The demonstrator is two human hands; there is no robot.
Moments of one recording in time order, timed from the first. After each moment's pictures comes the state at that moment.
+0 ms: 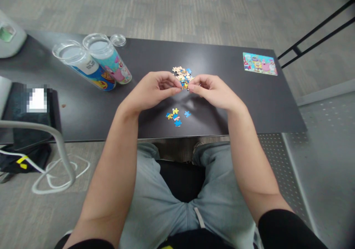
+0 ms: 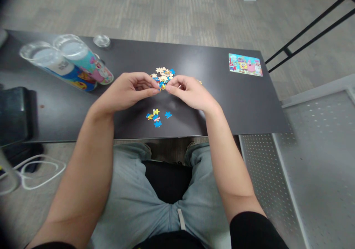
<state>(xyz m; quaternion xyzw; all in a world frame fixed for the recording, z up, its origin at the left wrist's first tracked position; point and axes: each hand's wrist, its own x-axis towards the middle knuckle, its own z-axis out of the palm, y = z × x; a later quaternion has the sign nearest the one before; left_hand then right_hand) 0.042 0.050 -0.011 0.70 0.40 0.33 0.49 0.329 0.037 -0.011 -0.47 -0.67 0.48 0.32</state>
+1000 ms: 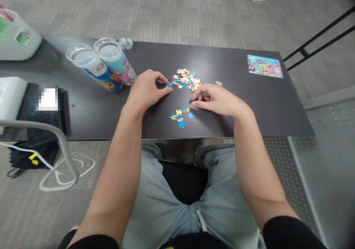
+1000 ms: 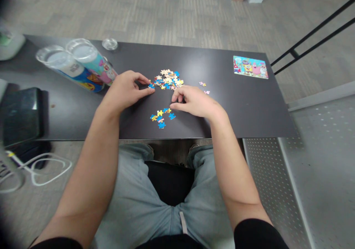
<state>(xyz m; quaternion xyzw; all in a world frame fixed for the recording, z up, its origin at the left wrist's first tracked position) 0.011 0.073 -0.050 0.72 0.57 0.32 0.23 0.333 0.028 -0.003 -0.46 -0.75 0.43 0.21</state>
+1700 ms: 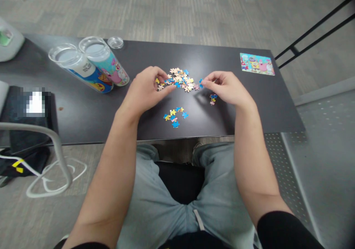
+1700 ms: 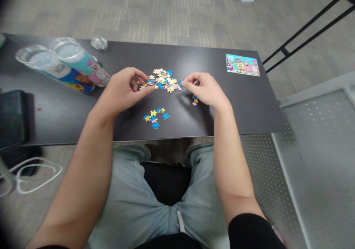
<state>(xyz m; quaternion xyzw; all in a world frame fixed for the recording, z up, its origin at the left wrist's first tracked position) 0.035 0.054 -0.022 0.74 0.52 0.33 0.27 0.372 0.045 -0.016 -0.56 -0.66 0.39 0.33</state>
